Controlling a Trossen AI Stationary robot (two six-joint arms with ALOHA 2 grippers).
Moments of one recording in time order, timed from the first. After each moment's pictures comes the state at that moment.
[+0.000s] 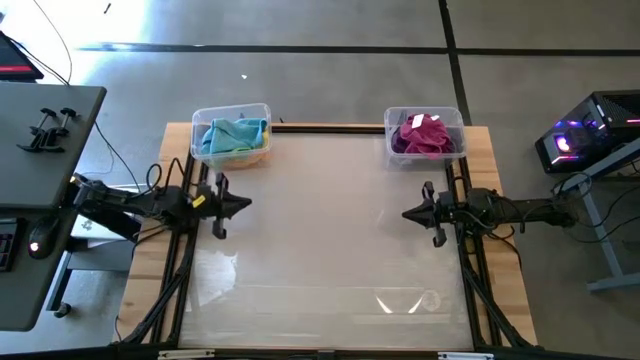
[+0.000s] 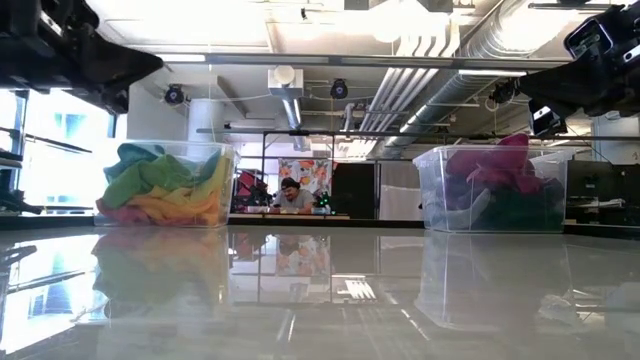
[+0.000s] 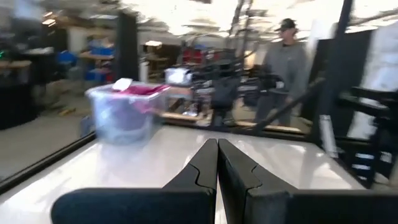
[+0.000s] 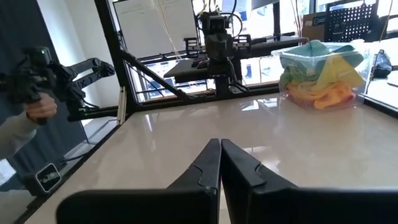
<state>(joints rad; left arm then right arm) -0.17 0.11 0.01 0.21 -0.30 -0.05 0.07 0.02 0.01 0.01 0.00 0.15</state>
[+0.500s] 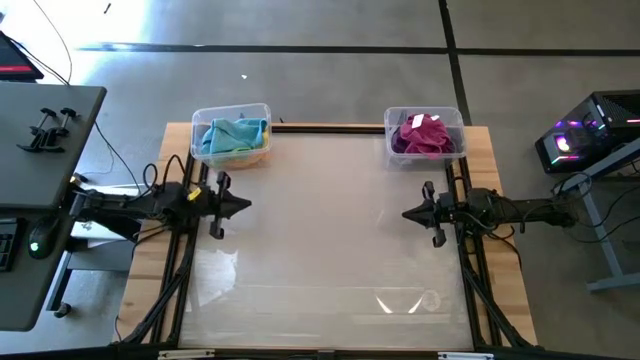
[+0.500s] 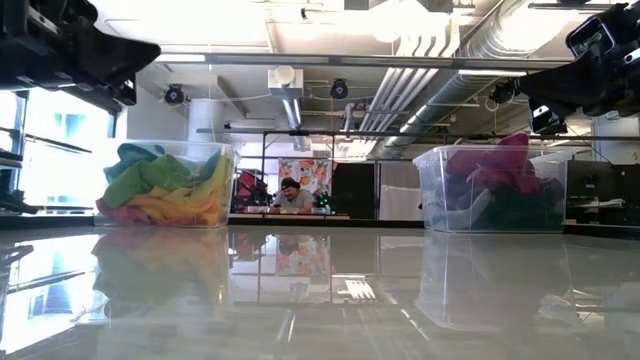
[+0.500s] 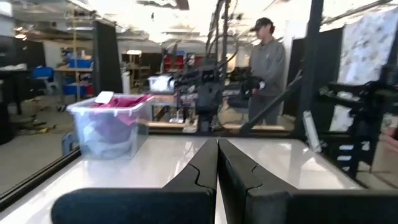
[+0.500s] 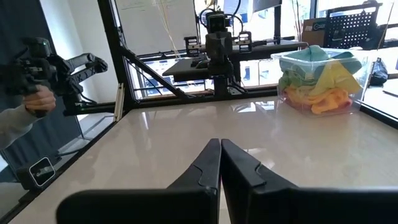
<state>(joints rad) -0.03 0.11 0.01 0.24 -0.06 0.00 0.07 0.02 0.01 0.01 0.00 0.10</state>
